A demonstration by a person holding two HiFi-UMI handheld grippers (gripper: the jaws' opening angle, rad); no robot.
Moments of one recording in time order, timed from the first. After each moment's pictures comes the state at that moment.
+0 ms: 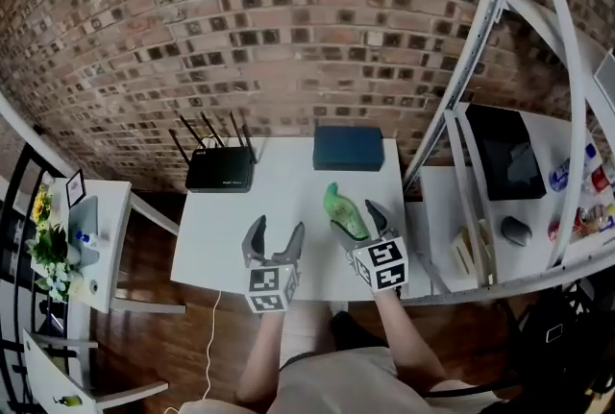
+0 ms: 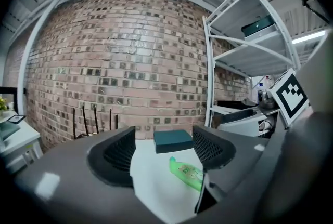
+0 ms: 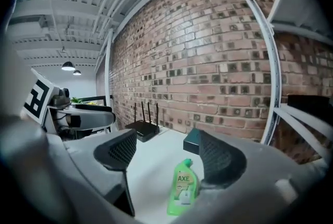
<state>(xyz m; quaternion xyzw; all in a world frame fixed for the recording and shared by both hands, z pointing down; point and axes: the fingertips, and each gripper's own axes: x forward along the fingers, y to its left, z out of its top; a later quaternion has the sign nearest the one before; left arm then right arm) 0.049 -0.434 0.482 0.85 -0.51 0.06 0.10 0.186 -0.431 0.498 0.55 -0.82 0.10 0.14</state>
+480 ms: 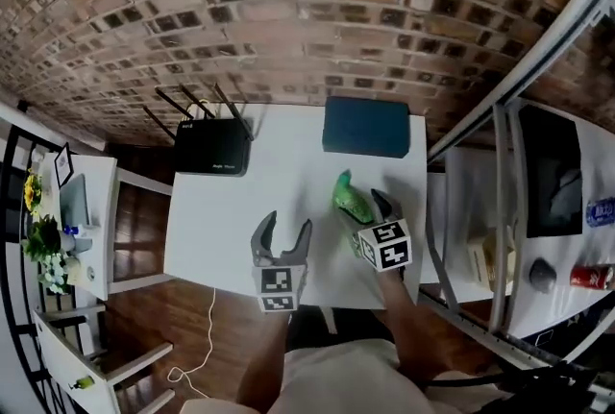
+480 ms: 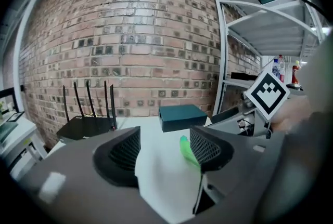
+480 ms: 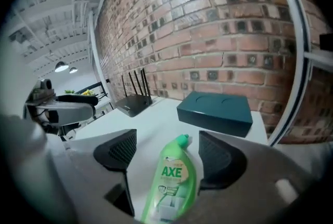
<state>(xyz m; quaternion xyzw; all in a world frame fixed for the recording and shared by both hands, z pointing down) 0.077 -0.526 0.594 0.82 -0.53 0.17 0.13 0.215 -0.553 0.650 0.49 -0.81 0.24 0.22</state>
